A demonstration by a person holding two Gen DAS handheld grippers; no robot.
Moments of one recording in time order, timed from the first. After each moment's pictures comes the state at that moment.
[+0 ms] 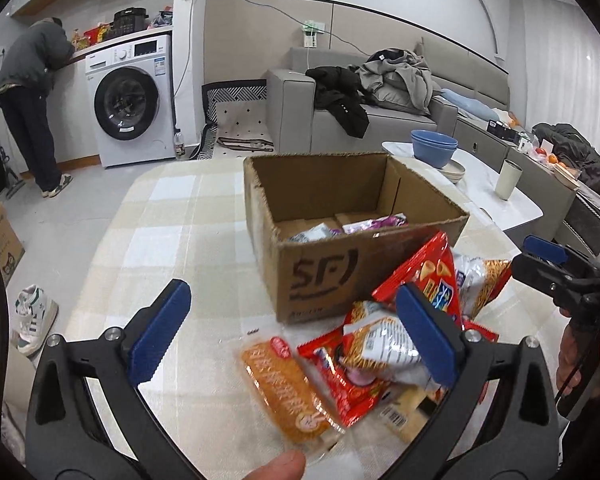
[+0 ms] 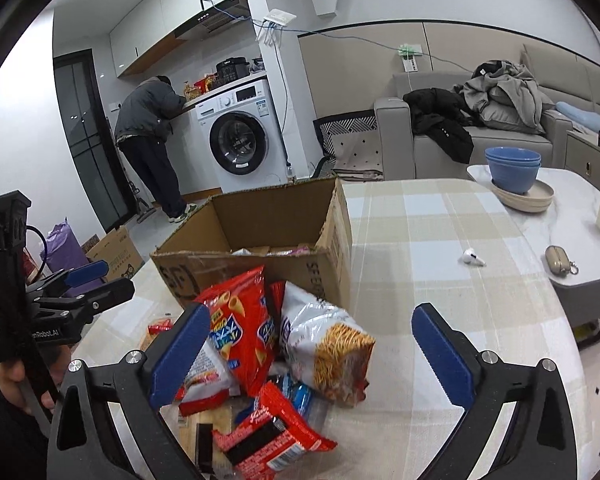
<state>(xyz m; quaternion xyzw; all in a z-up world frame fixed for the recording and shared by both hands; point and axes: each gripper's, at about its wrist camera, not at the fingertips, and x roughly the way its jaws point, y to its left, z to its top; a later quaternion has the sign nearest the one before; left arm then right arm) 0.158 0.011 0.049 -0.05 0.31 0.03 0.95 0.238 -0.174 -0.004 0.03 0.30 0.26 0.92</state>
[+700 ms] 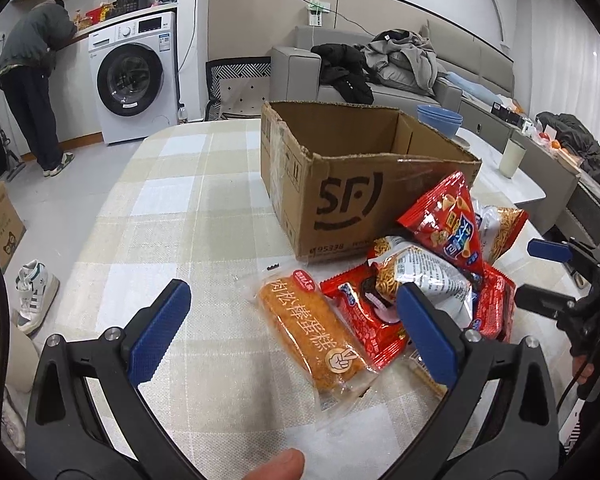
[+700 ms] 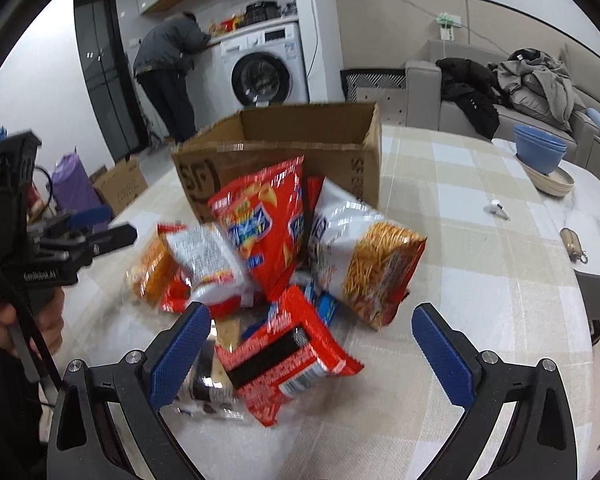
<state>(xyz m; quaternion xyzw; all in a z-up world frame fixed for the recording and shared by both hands) 0.130 0.025 0.007 -0.06 0.35 0.03 0.93 0.203 -0.154 -0.041 -0.06 0.38 0.29 0.88</state>
